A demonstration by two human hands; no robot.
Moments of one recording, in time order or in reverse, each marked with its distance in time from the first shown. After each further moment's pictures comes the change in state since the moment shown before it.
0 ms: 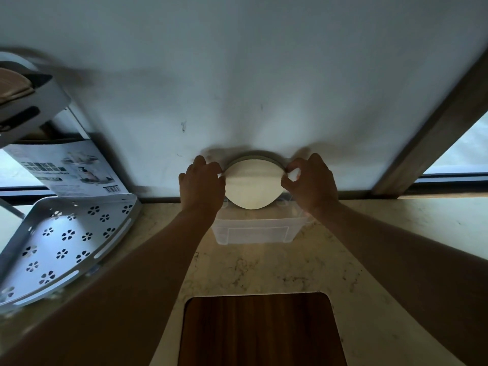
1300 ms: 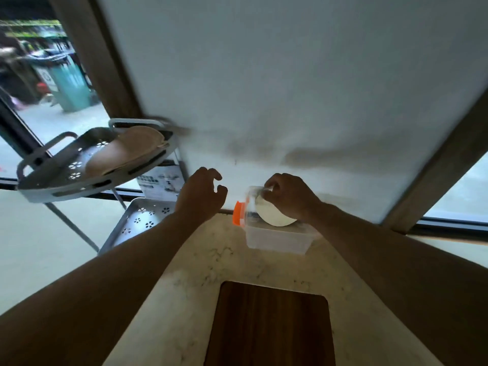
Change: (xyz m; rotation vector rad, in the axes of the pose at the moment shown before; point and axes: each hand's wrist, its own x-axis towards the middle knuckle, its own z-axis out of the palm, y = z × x) left_hand -0.048 -0.019 -0.168 -0.131 0.067 -0.048; right_hand -0.031 -0.118 -0.087 0.161 -0.350 -0.338
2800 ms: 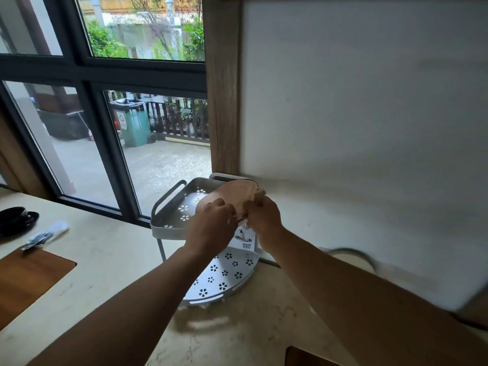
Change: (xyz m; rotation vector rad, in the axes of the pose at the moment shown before) left_hand -0.004 -0.098 -0.167 0.198 0.153 0.072; right_hand 0.069 -0.272 0.082 0.807 0.123 0.181
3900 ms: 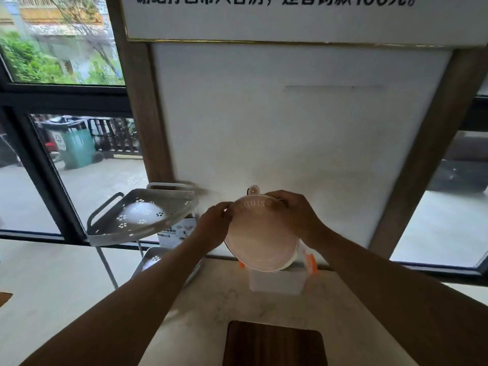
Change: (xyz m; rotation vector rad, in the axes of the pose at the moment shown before) left_hand -0.014 0.162 0.016 -0.623 -0.305 -0.123; right_hand -0.098 -0.017 -0.259 -0.196 -0.027 -0.341
